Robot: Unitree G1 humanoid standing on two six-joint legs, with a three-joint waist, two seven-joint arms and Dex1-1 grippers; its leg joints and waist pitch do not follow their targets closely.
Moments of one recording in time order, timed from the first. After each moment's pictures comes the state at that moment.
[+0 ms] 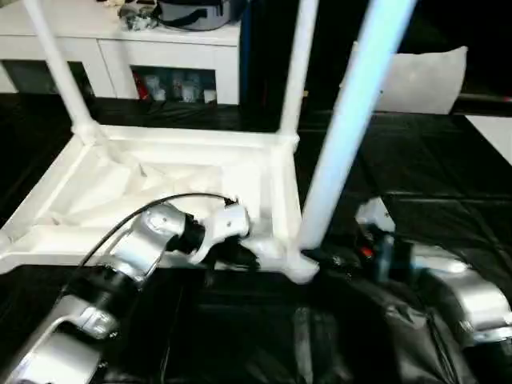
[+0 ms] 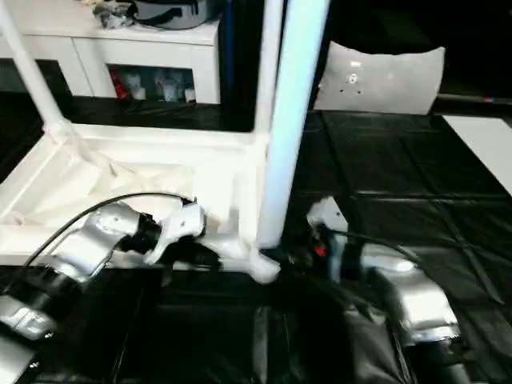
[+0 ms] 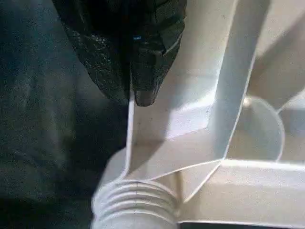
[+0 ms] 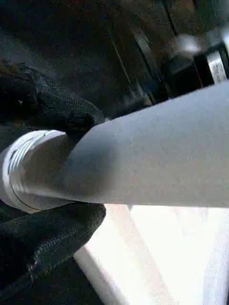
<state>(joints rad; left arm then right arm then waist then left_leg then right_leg) -0.63 0.37 -0.39 0.50 0.02 0.25 -1.14 -0.23 -0.36 0.08 0.09 0.33 0.39 0.84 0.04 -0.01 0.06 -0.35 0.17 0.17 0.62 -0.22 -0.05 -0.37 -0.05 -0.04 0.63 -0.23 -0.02</state>
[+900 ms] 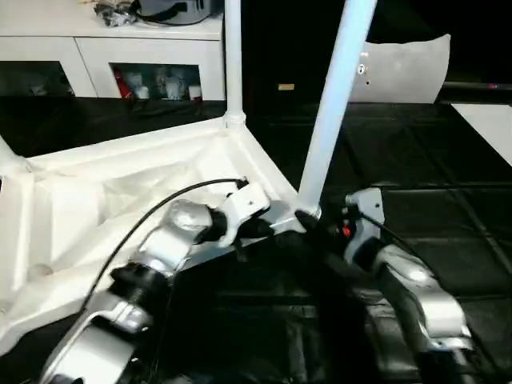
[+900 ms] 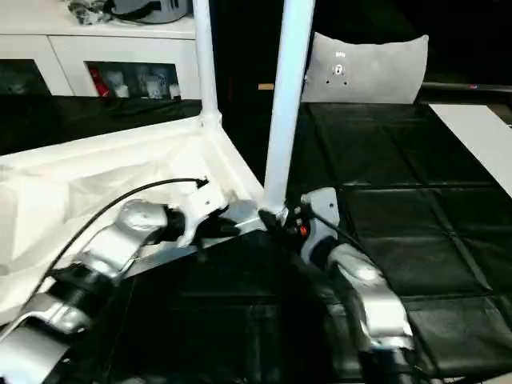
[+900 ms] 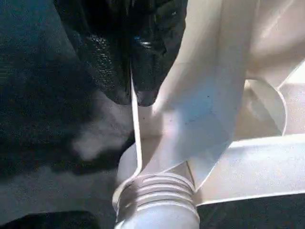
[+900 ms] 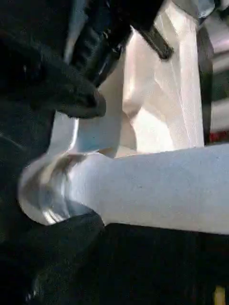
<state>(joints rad) -0.62 0.32 -0.36 0.49 0.06 0.22 -0.99 -0.20 -0.25 0.02 0.06 0.27 0.32 0.63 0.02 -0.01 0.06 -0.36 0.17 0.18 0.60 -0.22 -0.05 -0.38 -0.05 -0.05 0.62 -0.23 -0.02</state>
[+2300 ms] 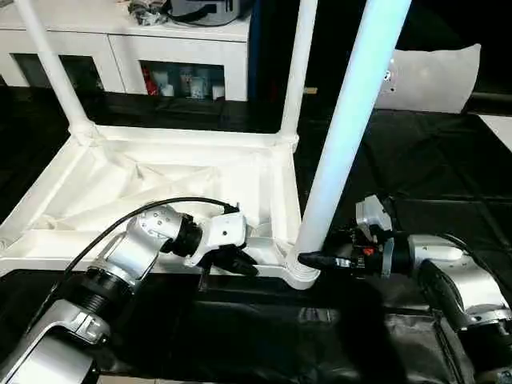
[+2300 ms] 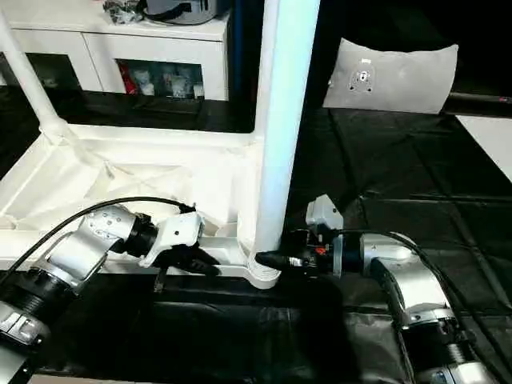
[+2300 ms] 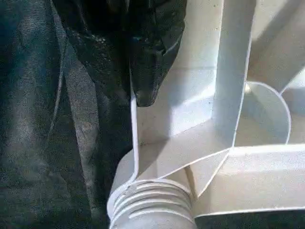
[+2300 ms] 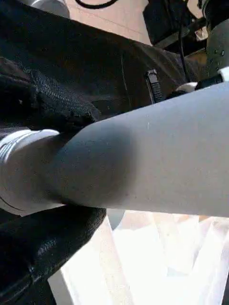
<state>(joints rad) -0.59 0.45 -0.43 0.41 0.02 0.11 -1.31 -0.31 -0.48 0.13 0.19 0.34 0.27 1.21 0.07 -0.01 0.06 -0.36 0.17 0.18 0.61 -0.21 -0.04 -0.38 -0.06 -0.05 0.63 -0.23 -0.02</state>
